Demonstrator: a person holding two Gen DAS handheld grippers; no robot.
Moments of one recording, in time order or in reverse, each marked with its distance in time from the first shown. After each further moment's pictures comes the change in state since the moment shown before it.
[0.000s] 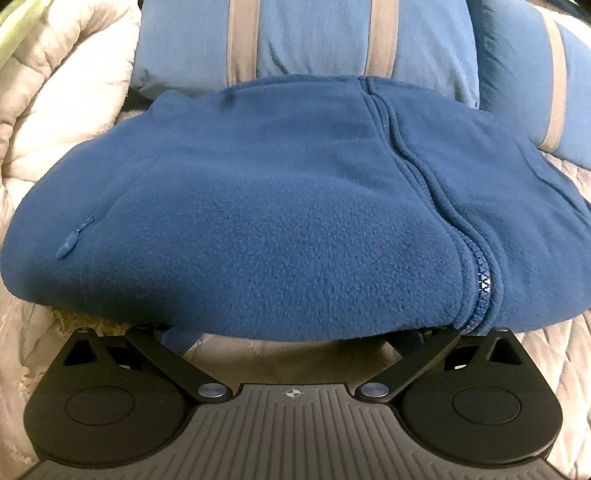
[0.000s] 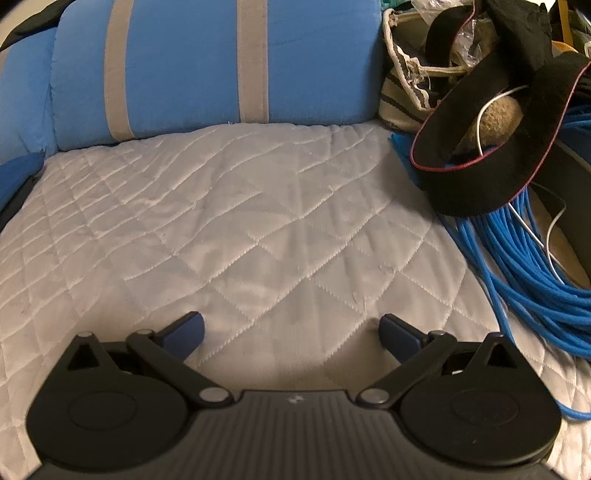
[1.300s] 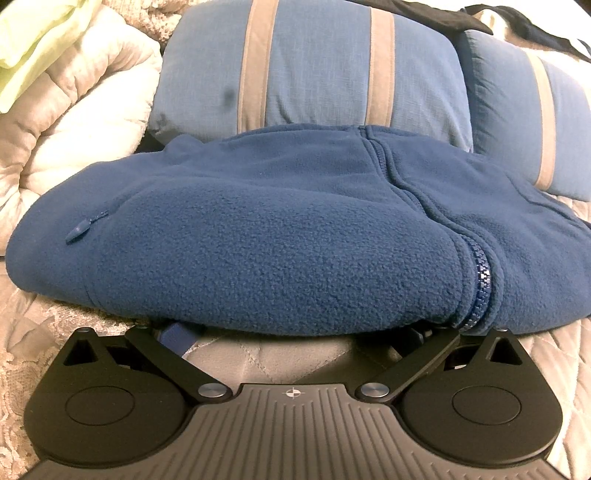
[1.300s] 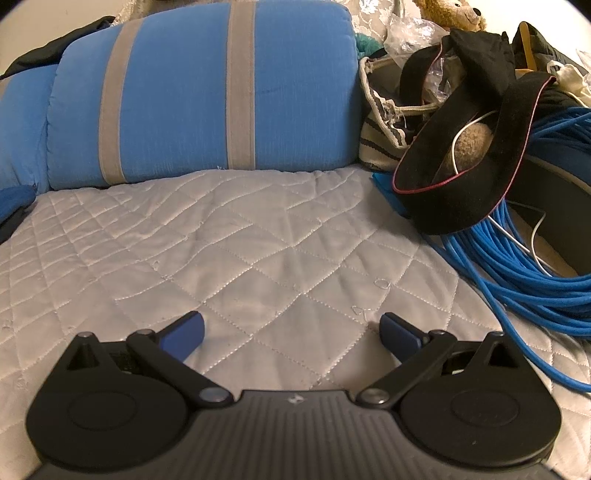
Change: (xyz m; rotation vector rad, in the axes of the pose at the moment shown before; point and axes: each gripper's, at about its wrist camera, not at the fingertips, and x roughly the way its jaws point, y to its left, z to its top) left arm -0.001 -0.002 -0.029 -0.024 -0.229 0.021; right arm -0.001 0.007 -0.031 0.042 -0.230 -0.055
